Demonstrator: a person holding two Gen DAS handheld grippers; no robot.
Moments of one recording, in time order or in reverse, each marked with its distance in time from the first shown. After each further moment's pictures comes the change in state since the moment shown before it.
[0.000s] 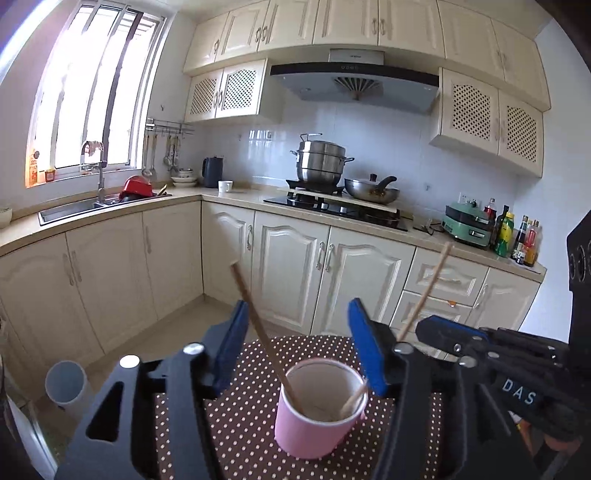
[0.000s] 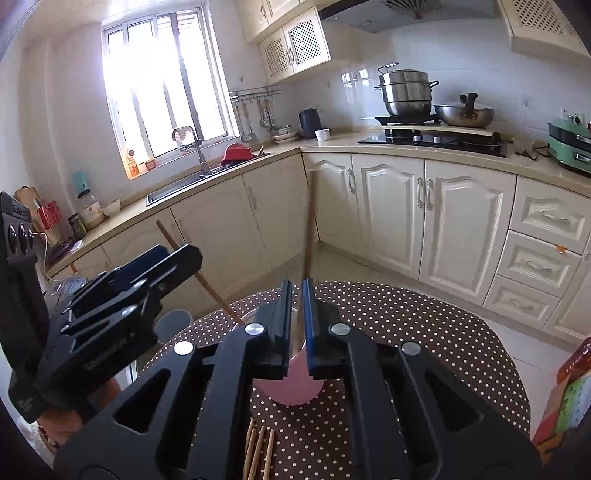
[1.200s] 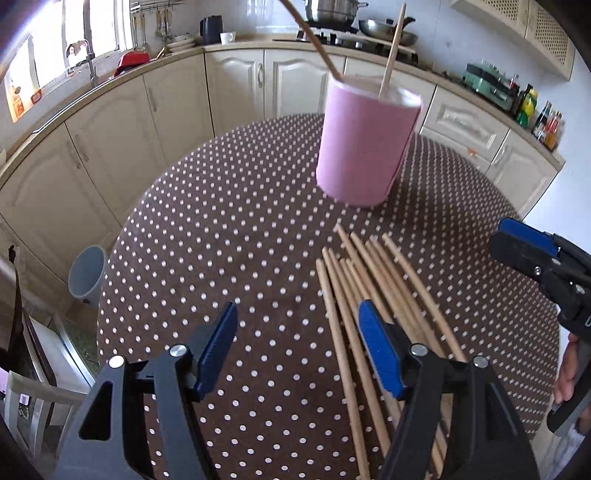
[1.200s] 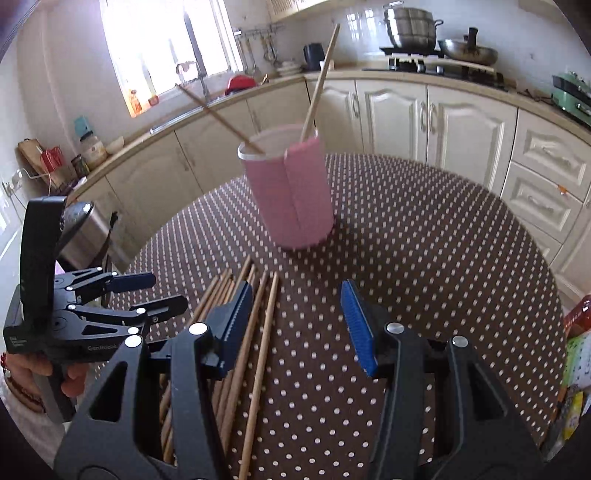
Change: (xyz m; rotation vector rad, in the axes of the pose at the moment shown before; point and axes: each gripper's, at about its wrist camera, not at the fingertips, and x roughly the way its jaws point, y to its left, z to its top) left arm -0.025 0.039 -0.154 0.051 0.620 0.053; right arm -0.022 -0.002 -0.135 -0.009 0.259 0.015
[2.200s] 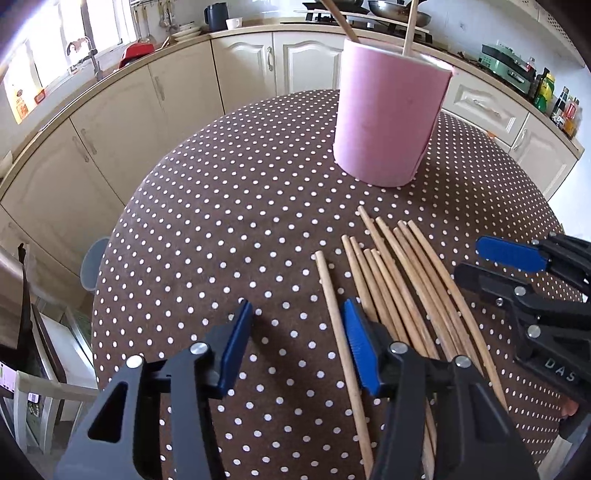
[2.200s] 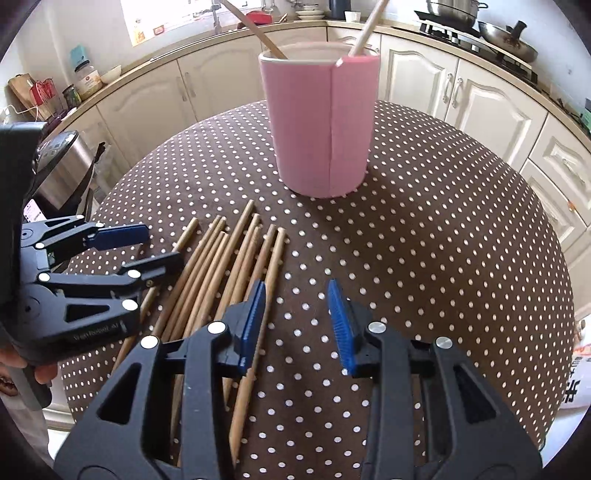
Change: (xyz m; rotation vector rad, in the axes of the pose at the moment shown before) left arm 0.035 -0.005 0.013 0.007 0.059 0.069; right arm 0.070 0.038 0.001 -0.139 0.227 -0.046
